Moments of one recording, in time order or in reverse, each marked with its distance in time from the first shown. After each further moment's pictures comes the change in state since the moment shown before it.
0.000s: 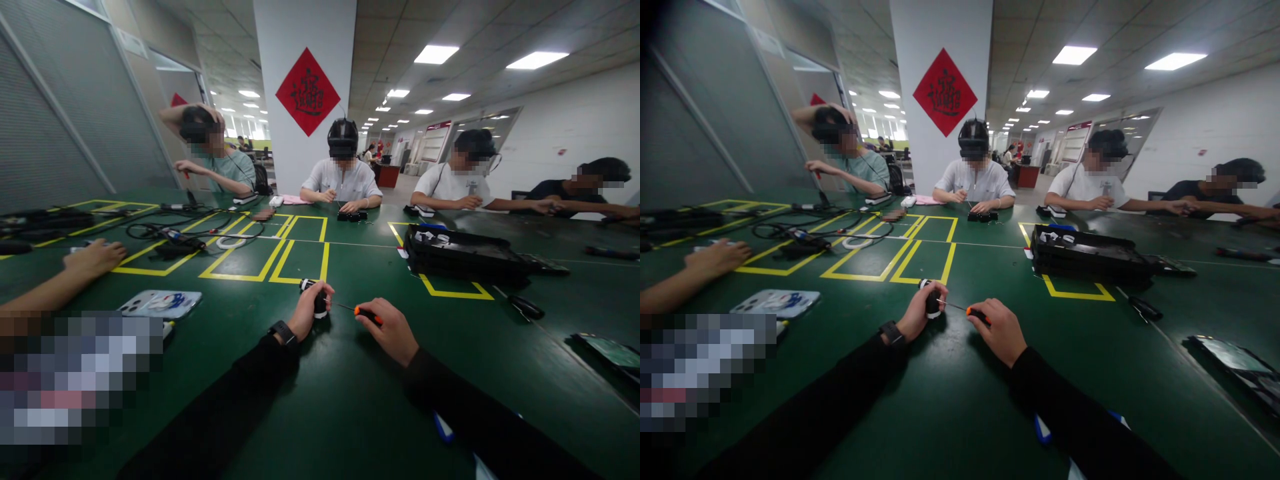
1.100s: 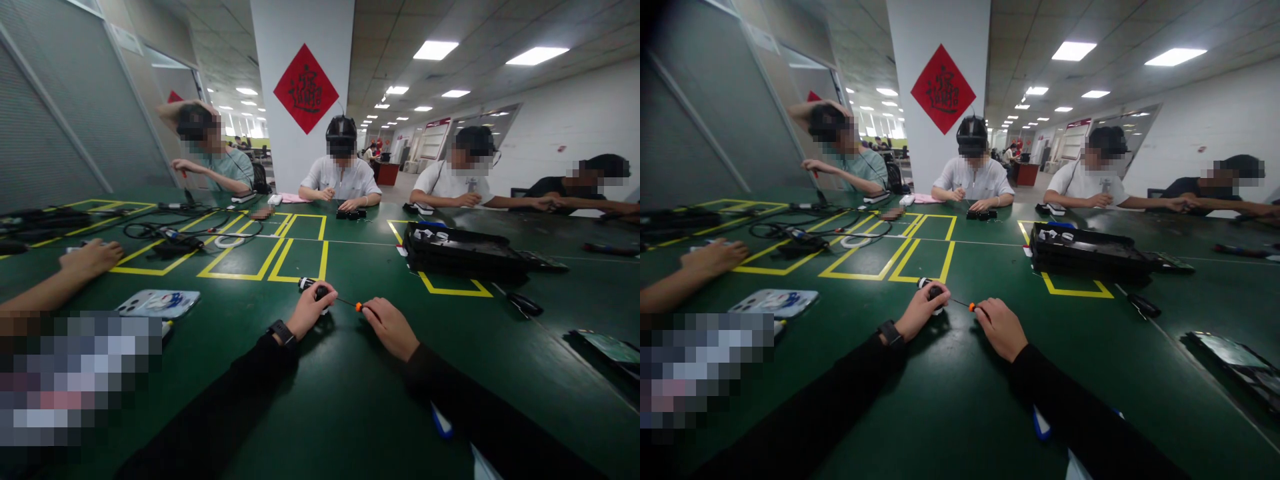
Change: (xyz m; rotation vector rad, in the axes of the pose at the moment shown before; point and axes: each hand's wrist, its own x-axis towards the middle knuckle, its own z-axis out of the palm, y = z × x) left_hand -0.004 0.003 -0.002 0.385 0.001 0.113; right_hand 0.000 0.014 0.004 -0.024 -0.075 0.073
